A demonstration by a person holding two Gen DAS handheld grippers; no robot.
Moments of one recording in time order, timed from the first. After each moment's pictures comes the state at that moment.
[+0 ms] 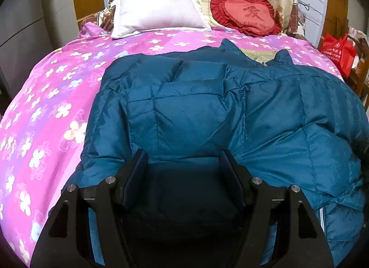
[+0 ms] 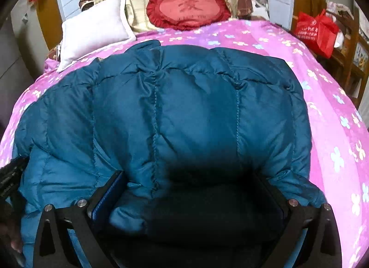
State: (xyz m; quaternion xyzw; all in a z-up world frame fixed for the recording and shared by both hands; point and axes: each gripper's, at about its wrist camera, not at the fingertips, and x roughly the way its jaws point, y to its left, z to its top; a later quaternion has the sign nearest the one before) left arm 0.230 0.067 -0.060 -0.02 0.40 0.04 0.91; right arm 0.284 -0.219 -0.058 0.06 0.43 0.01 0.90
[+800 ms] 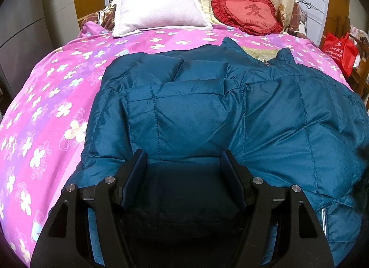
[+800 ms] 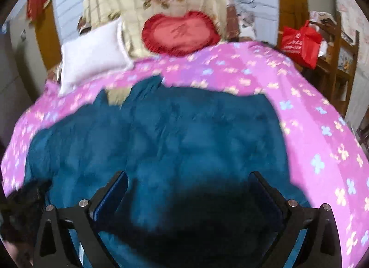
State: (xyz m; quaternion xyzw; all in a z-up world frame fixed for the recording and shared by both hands) left arm 0.231 0.069 -0.063 -0.02 0.40 0.04 0.91; right arm 0.260 -0.188 -0.059 0.03 0.41 0.00 0.91
